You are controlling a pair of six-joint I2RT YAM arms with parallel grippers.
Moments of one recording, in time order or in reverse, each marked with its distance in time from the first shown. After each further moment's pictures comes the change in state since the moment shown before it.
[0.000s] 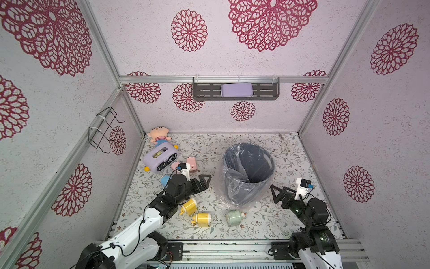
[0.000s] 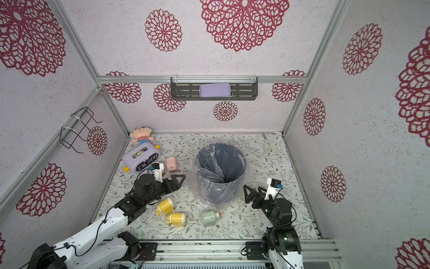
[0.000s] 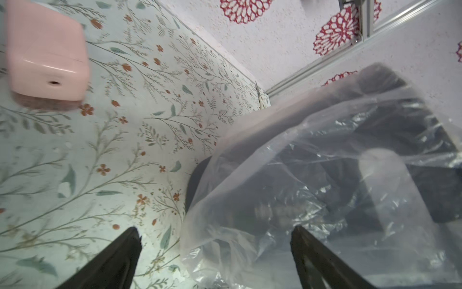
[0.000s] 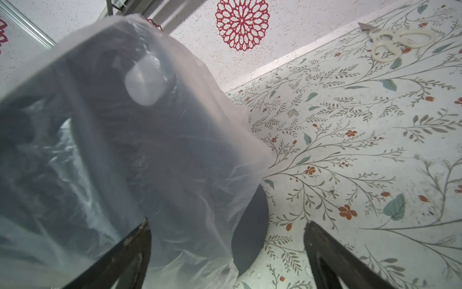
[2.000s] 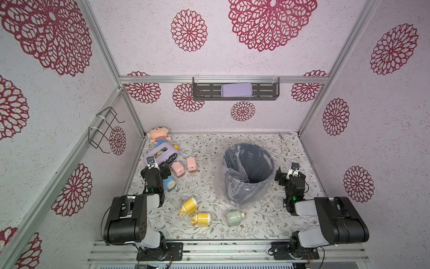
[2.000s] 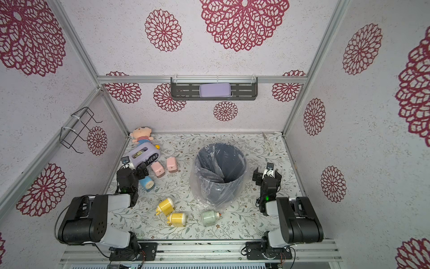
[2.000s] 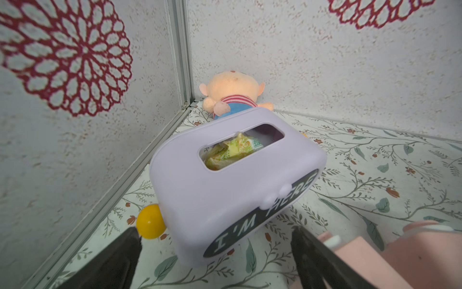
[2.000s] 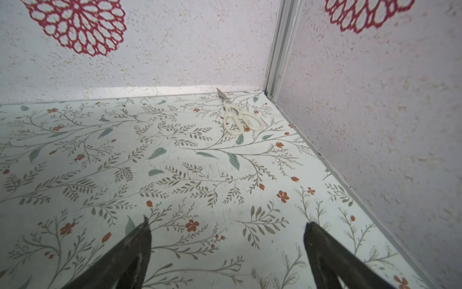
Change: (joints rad) left arm 0.661 0.447 -0.118 0.742 -0.383 0.801; right arm -0.051 1.219 -0.009 1.247 0.620 -0.495
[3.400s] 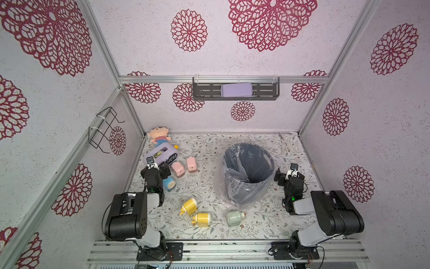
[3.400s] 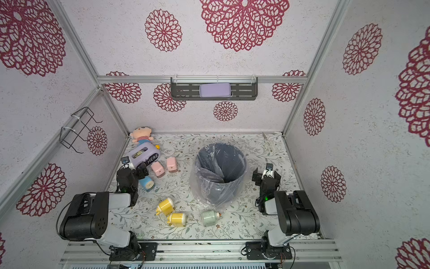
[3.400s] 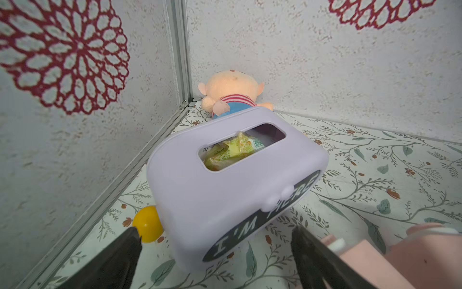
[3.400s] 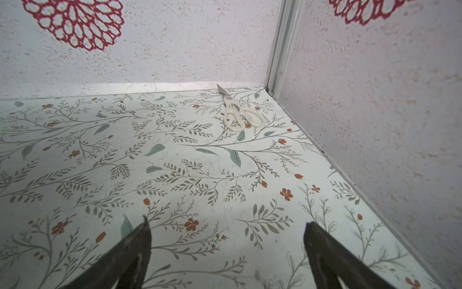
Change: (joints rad) left arm 0.037 0.093 0.004 0.069 0.049 -0.005; right arm 0.000 0.153 -0.024 0.182 -0.001 -0.011
